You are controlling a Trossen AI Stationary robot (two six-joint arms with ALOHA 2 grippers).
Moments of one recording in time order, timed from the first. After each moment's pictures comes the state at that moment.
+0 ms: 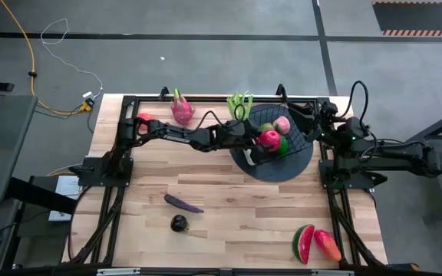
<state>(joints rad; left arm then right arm) 0.24 2.09 1.45 0.34 -0.06 -0.41 -0.24 0.65 0.40 0.73 0.15 0.54</state>
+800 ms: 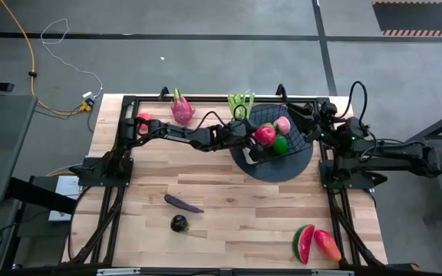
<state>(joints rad) 0.24 2.10 1.45 0.26 -0.19 -0.34 -0.24 0.65 0.40 0.72 0.15 0.53</state>
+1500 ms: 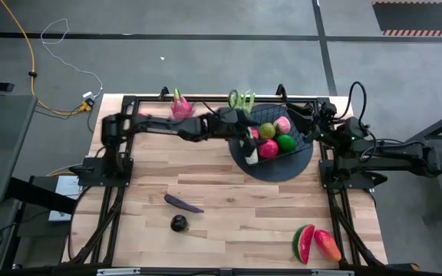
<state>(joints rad) 0.28 1.92 1.45 0.15 0.01 -0.25 -0.24 0.65 0.40 0.71 0.15 0.50</state>
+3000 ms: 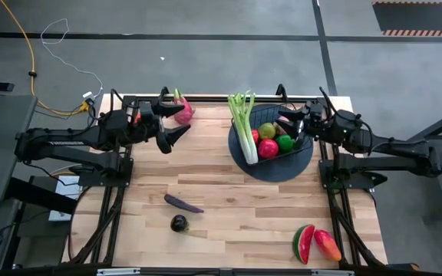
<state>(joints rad) 0.20 0.84 0.72 0.23 -0.26 -0.22 -0.24 0.65 0.59 0.13 0.11 0.24</state>
